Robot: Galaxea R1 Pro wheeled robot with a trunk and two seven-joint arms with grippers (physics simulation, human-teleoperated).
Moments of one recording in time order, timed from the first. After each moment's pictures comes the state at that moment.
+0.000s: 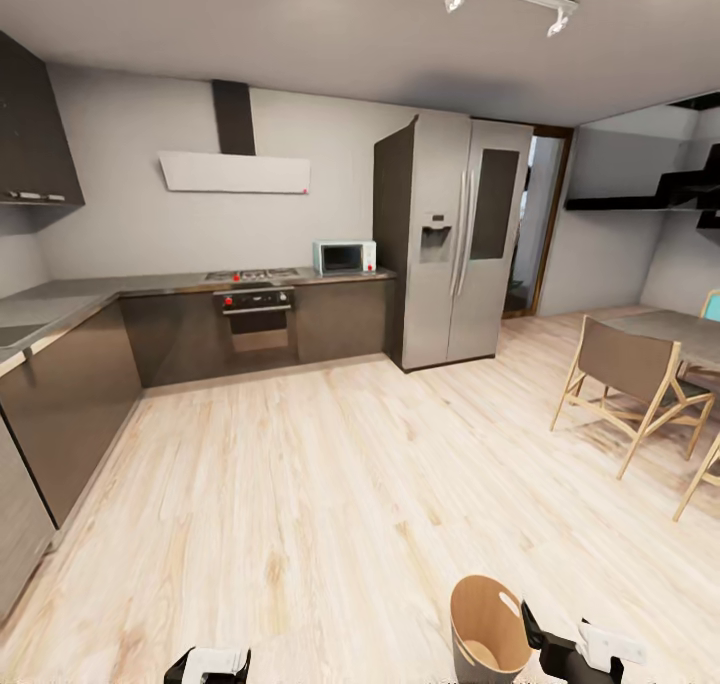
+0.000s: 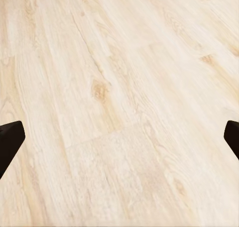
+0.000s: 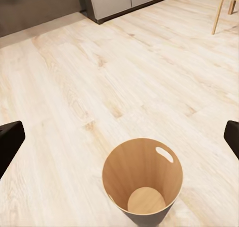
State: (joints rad) left arm -0.02 0.02 -0.01 -0.85 -0.01 -0.15 -0.01; right arm 0.07 -0.07 -0.18 -1.11 -0.23 -0.18 0.10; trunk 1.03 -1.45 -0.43
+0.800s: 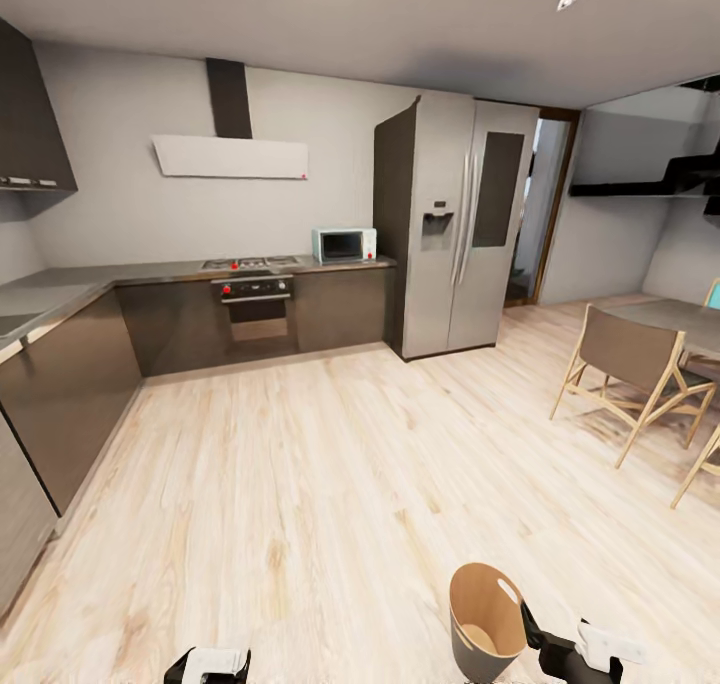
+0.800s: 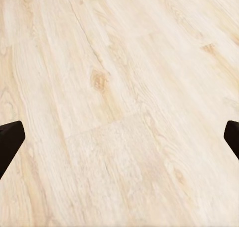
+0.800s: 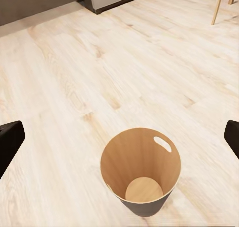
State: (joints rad) left arm -0.02 0.02 -0.01 -0.85 -0.02 -0.15 -0.01; right arm 0.07 -0.06 -0.18 -1.11 -0.22 -0.18 0.10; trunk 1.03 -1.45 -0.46
